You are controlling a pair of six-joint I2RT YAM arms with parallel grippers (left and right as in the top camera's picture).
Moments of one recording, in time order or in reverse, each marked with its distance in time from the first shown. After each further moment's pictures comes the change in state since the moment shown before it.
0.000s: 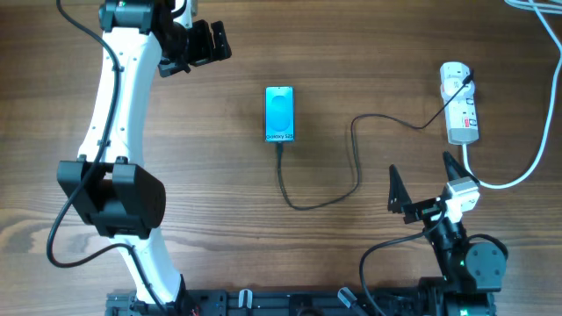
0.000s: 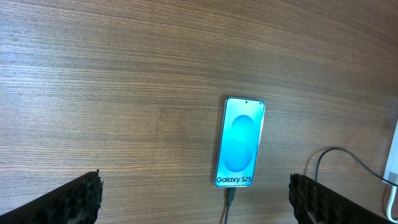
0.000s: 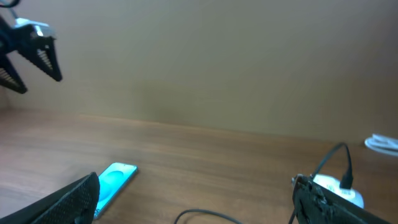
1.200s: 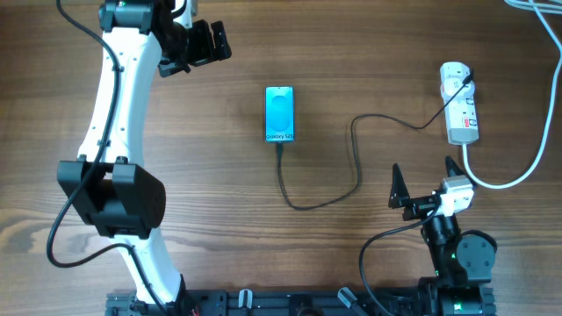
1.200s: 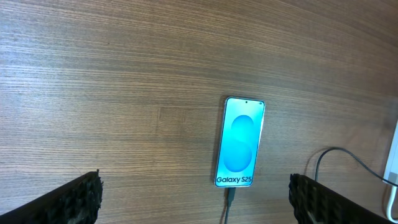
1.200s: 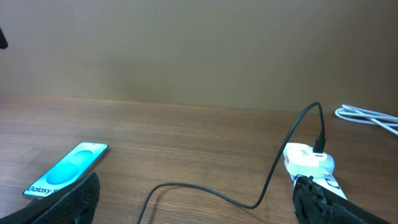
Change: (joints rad) left arm 0.000 0.000 0.000 0.000 0.000 0.000; right arm 0.004 -0.003 -0.074 -0.012 0.104 -0.041
